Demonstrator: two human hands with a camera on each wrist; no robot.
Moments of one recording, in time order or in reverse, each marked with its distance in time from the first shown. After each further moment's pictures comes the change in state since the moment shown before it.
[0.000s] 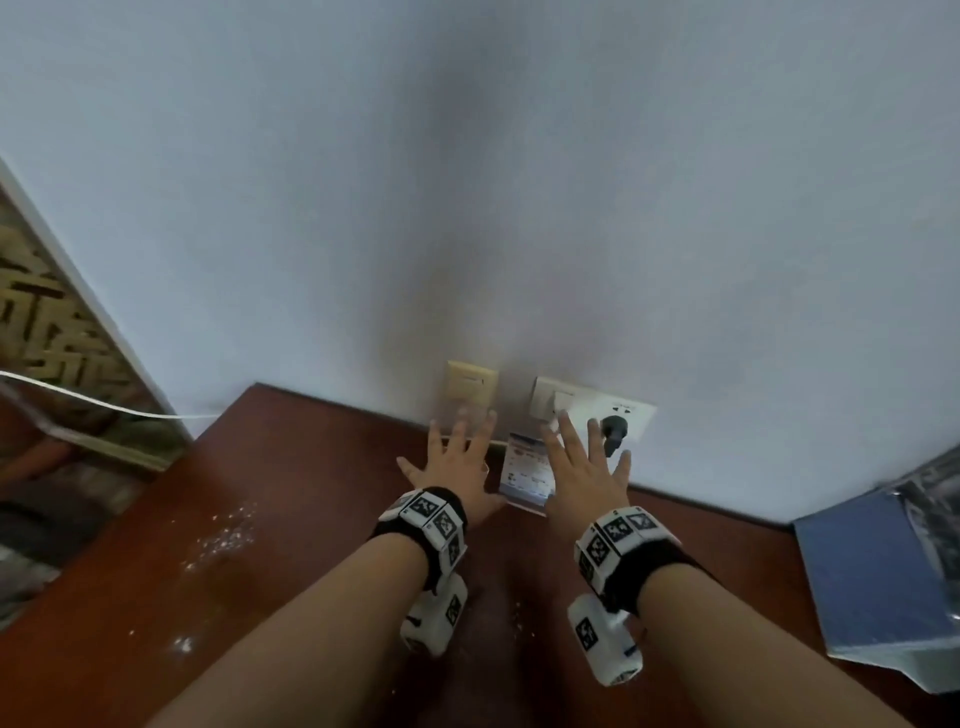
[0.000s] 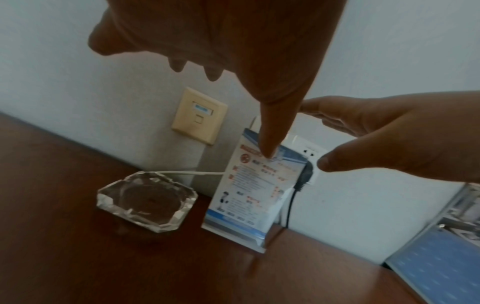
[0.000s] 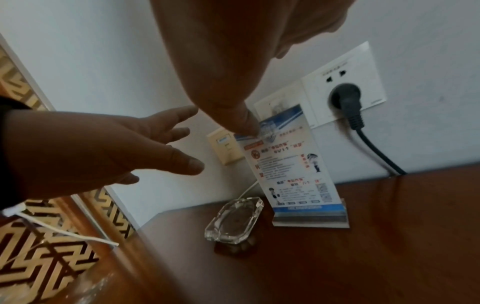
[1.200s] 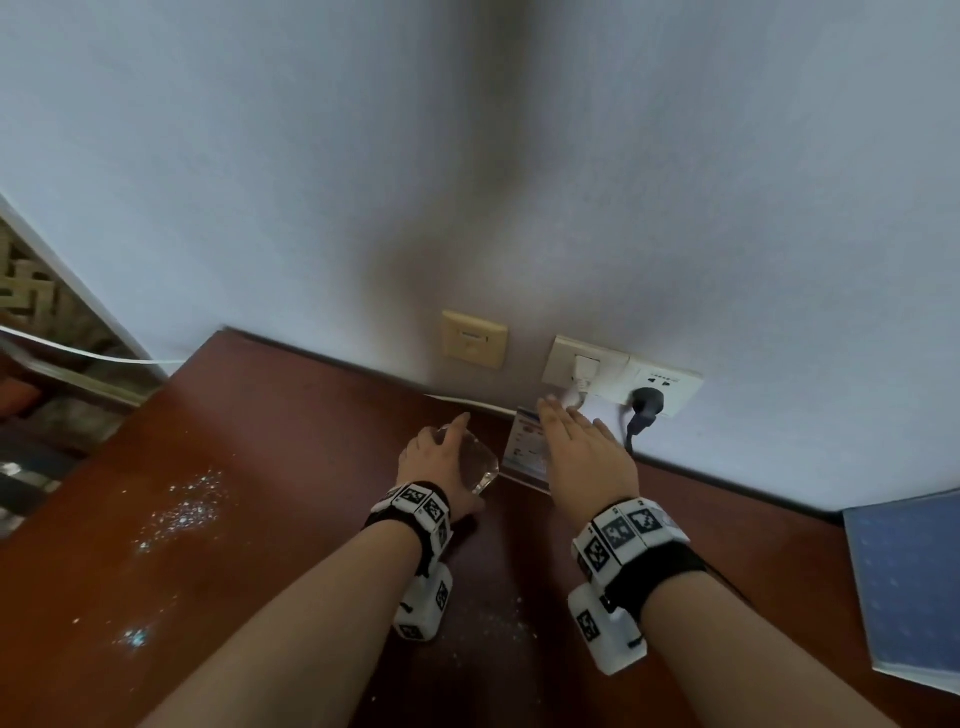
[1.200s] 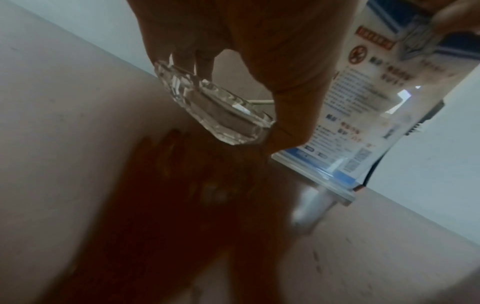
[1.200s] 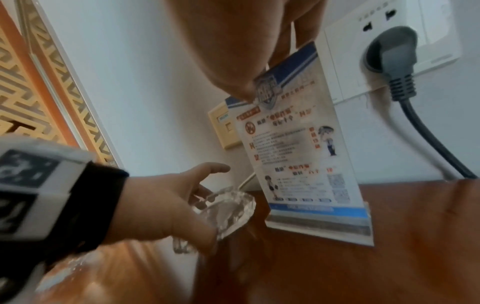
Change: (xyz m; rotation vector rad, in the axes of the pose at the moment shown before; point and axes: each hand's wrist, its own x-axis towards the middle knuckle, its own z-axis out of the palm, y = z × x) left_hand 0.077 -0.054 0.080 -0.081 0.013 -0.088; right_hand 0.050 0.003 0.025 0.031 0.171 -0.175
